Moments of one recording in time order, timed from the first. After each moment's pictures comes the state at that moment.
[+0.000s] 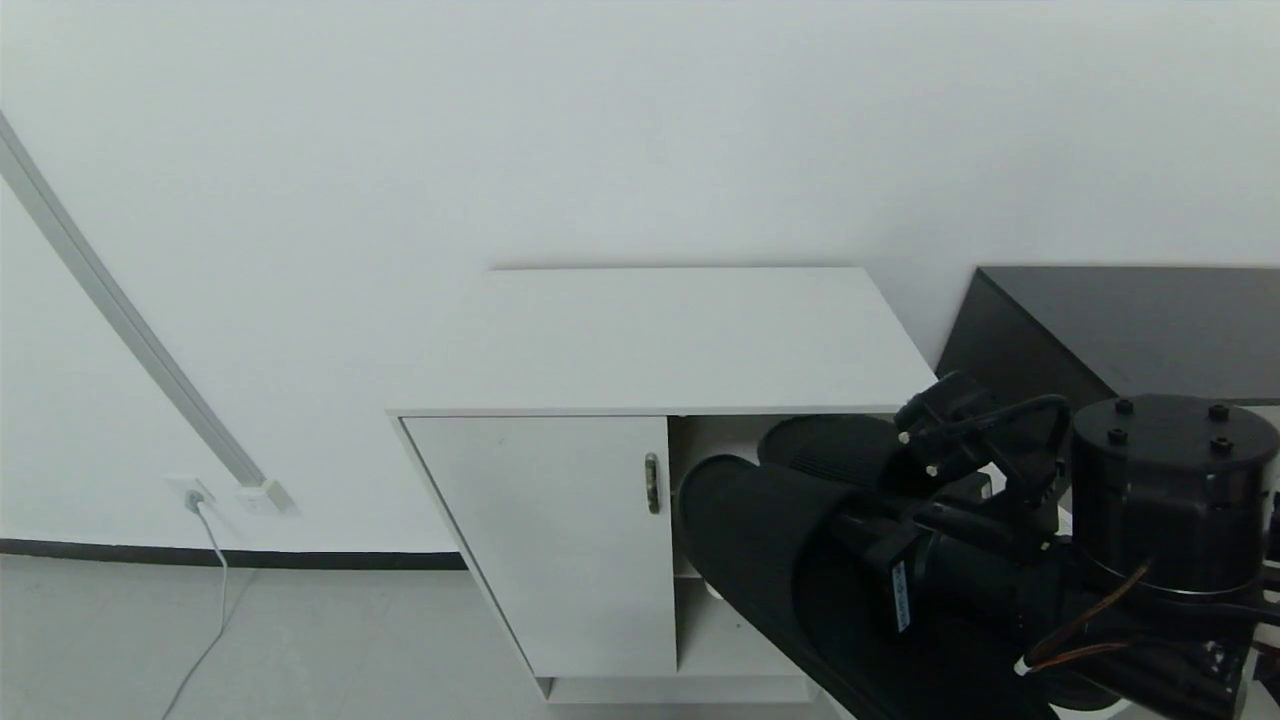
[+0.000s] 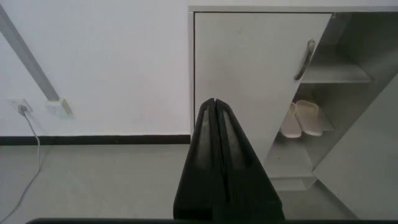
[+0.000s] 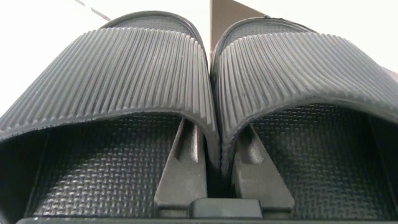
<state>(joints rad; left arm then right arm) 0.00 0.00 0.00 0.00 0.02 0.00 0.84 1.53 -0.63 -0.63 -0.20 0.02</state>
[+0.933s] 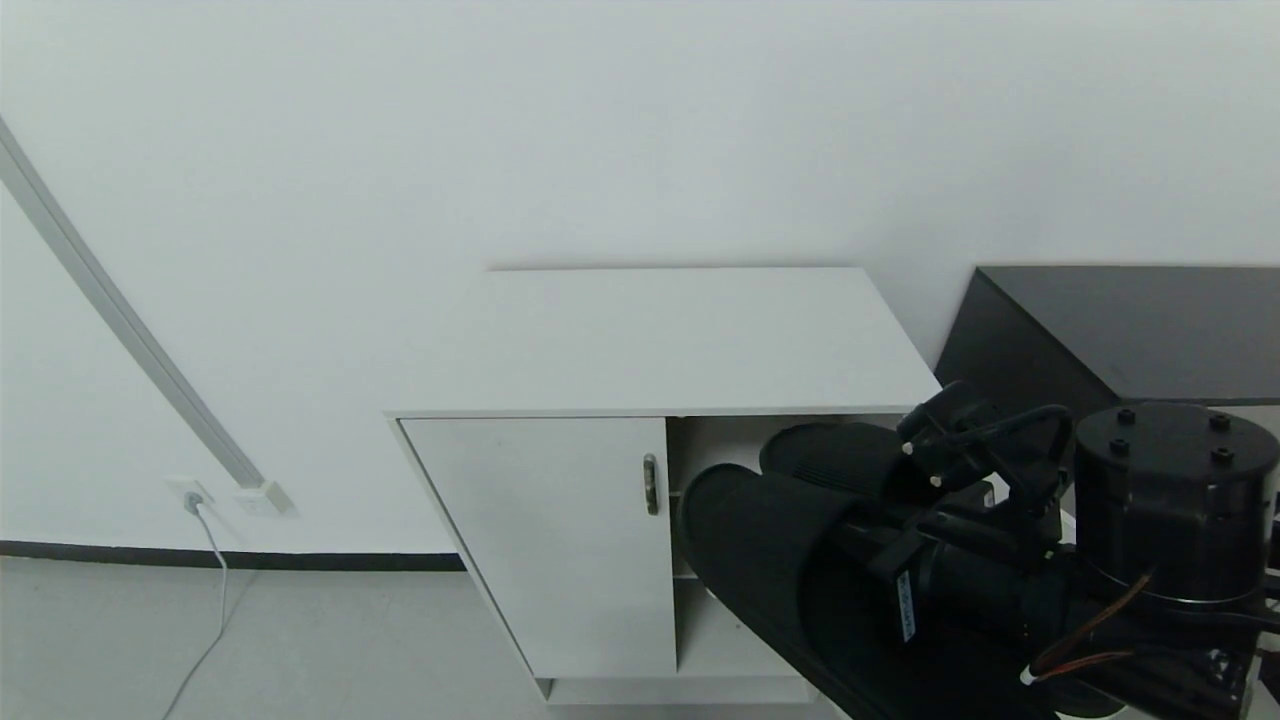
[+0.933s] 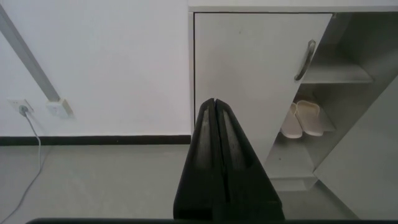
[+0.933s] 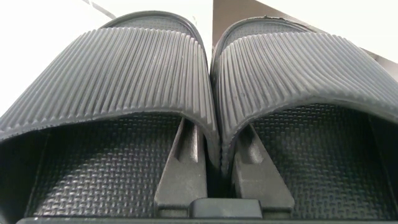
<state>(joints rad) 0.00 0.00 0.00 0.00 0.02 0.00 0.84 1.53 -0.61 -0.64 -0.19 0.02</state>
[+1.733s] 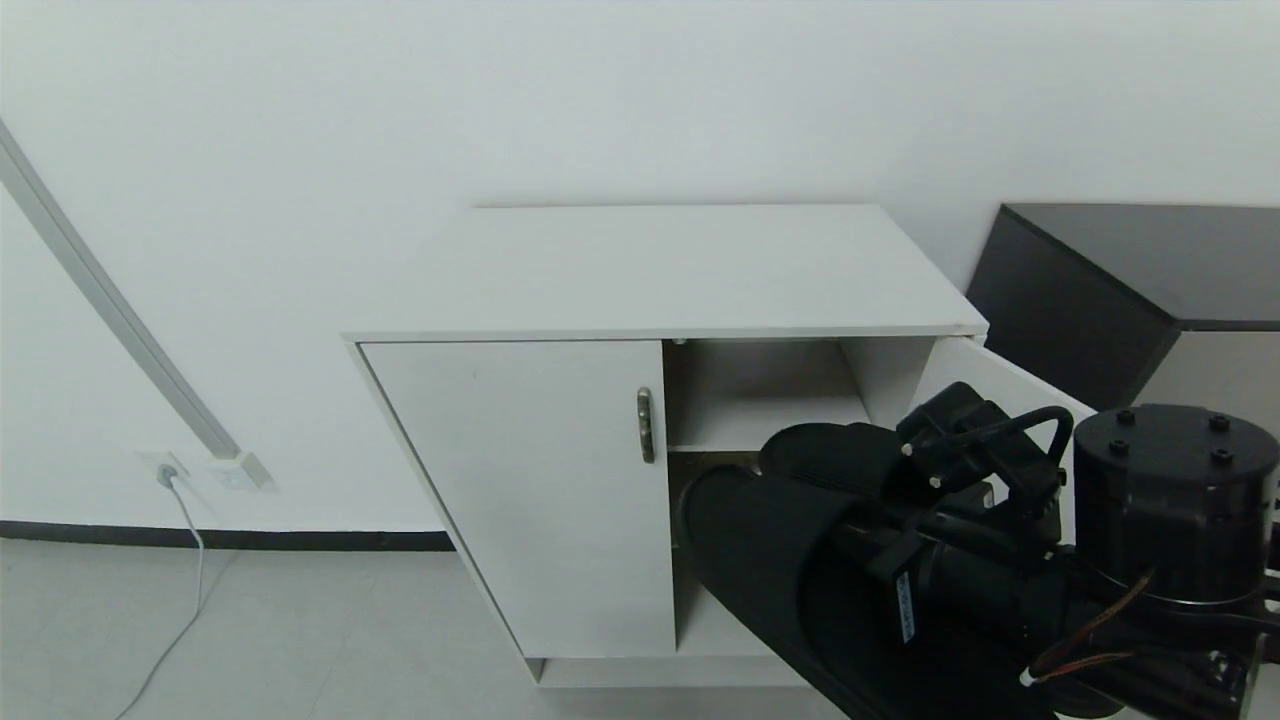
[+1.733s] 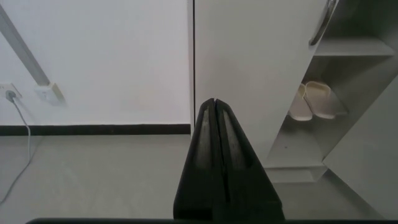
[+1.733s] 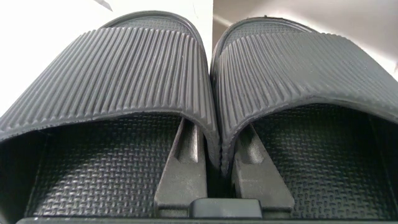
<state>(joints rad) 0.00 0.00 0.00 0.00 0.02 0.00 0.84 1.53 -0.61 -0.64 -0.19 0.02</state>
